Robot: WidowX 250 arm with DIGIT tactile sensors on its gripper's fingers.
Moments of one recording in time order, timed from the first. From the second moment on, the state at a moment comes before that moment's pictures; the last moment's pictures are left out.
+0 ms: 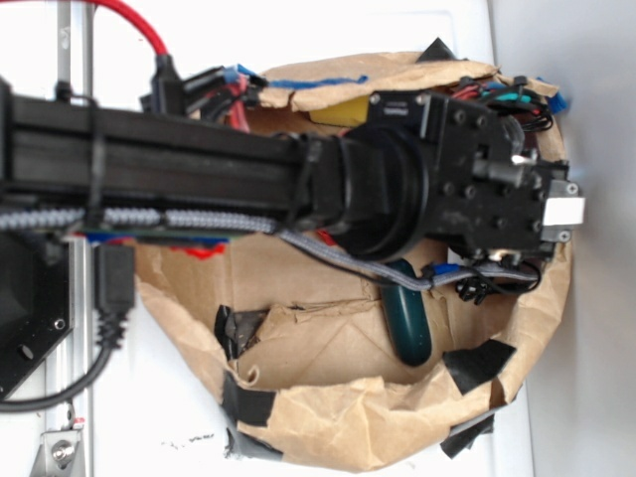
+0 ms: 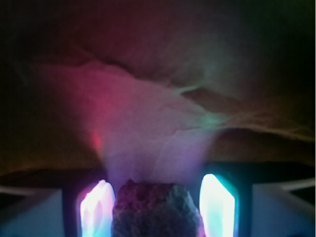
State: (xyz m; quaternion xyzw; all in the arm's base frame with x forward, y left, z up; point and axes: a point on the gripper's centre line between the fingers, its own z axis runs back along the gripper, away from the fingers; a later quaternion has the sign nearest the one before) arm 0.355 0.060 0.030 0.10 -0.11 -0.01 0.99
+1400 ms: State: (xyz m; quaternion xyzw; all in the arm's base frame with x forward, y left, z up) arm 0.256 0.013 0.149 -0.01 0.00 -0.09 1.00
